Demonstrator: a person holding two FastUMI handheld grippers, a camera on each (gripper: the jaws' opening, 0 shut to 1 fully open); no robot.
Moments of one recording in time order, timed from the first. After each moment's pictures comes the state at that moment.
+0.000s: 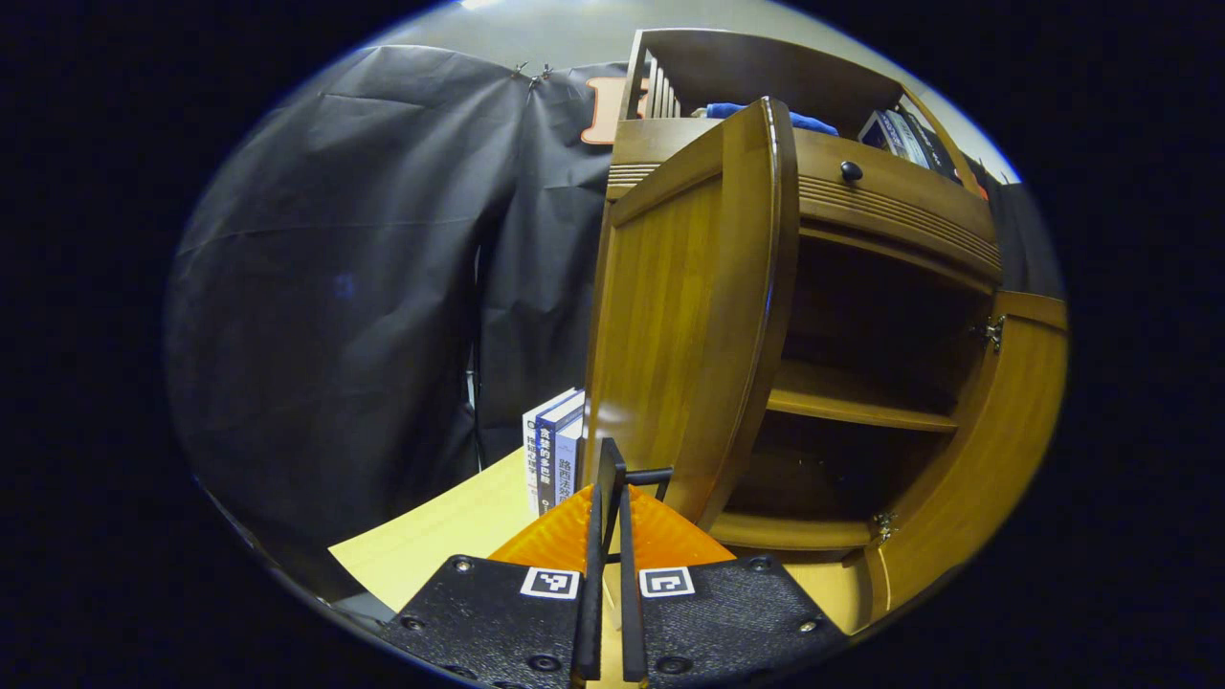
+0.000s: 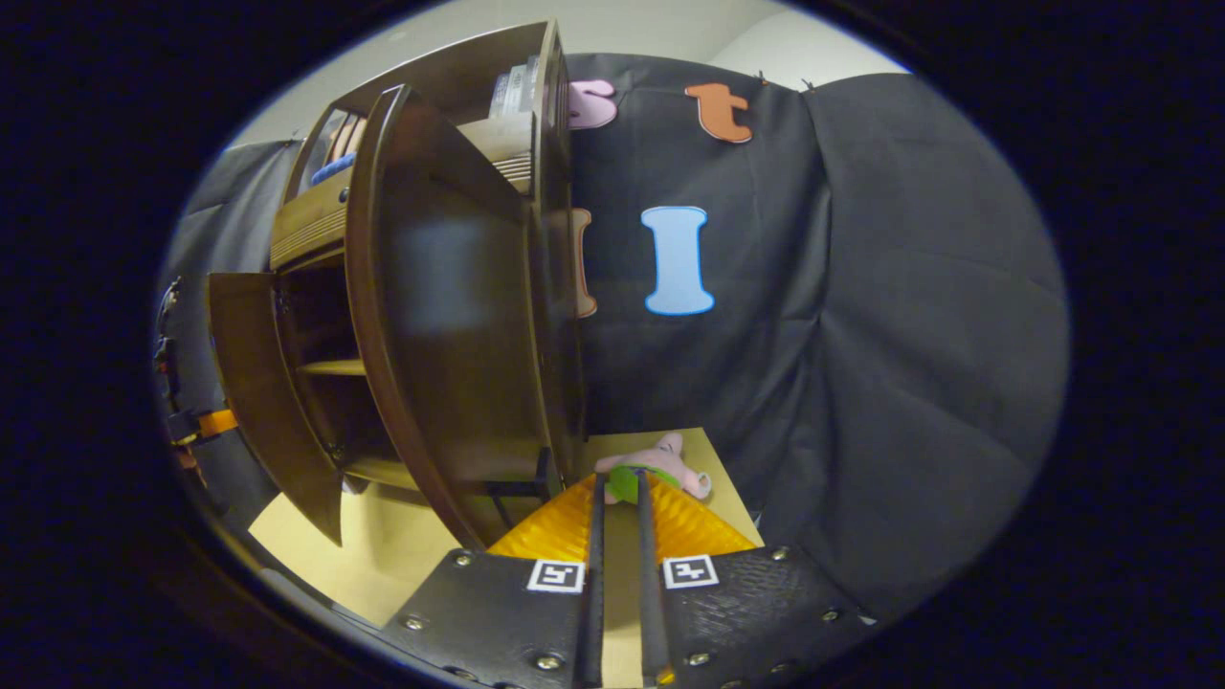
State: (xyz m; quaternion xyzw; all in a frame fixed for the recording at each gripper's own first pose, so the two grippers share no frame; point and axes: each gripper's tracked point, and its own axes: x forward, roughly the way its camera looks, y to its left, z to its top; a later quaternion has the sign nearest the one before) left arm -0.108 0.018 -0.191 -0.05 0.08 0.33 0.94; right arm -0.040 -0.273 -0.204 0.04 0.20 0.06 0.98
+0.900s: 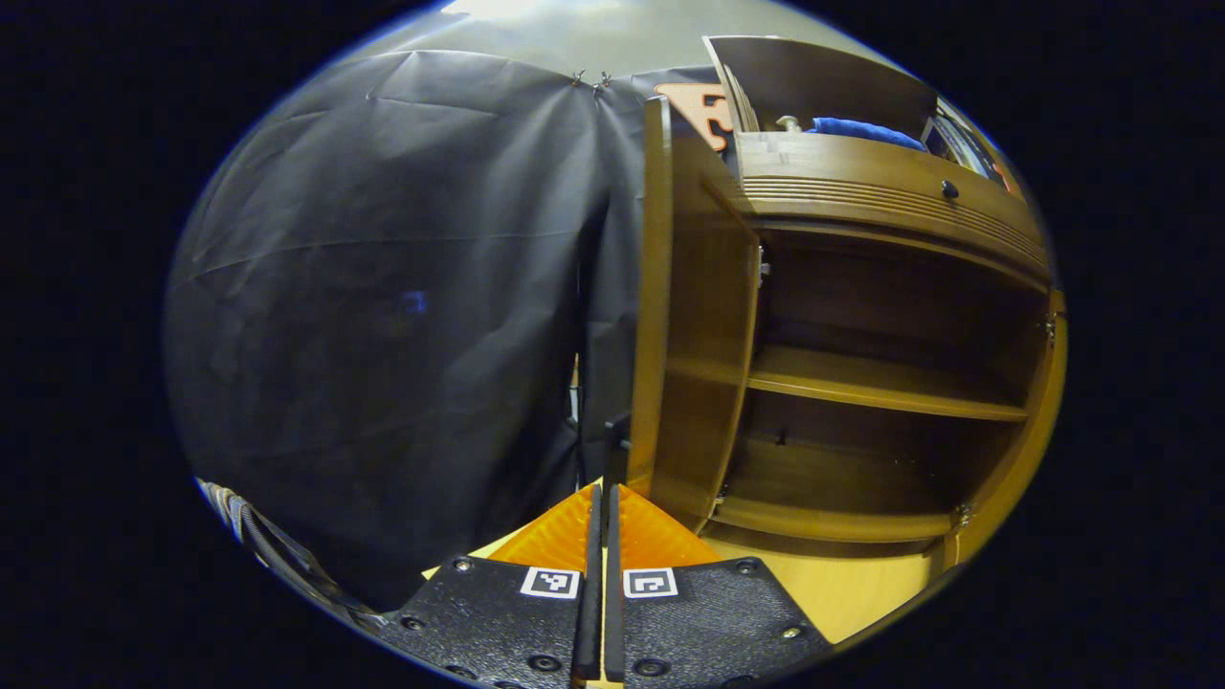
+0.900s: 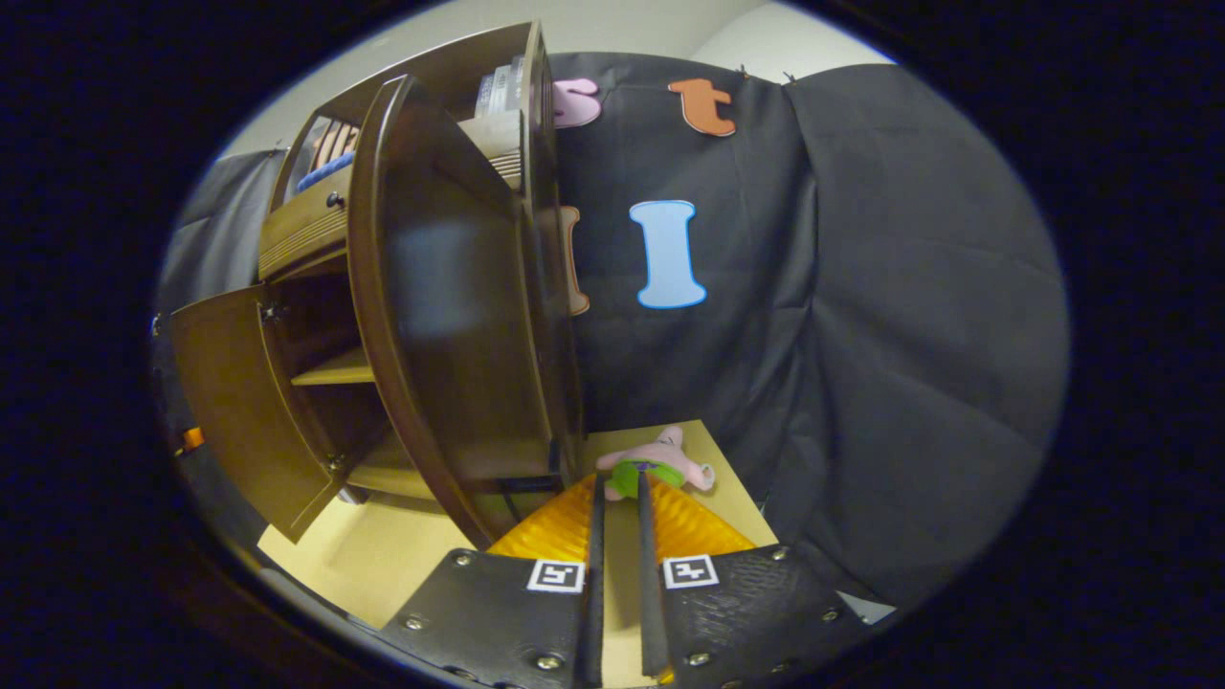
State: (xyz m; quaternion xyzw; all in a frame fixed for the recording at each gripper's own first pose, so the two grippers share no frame) left arm -0.194 0.117 -0.179 -0.02 0.07 0.41 0.91; right arm -0.040 -0.270 -0.206 0.05 0.21 0.03 0.98
